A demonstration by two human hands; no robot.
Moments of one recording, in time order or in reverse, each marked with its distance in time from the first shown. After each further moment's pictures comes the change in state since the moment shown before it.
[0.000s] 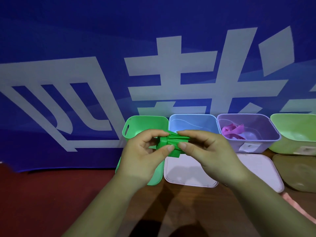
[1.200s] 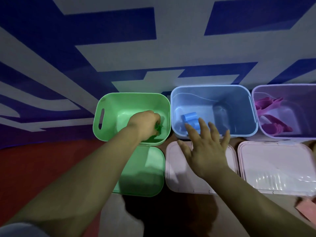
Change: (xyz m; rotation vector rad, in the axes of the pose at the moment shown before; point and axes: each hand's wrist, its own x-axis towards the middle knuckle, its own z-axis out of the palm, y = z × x) left_hand 0.275 -0.299 -0.022 1.296 -0.804 -0.266; right_hand 0.168 0.243 0.040 -1.206 -0.039 0.376
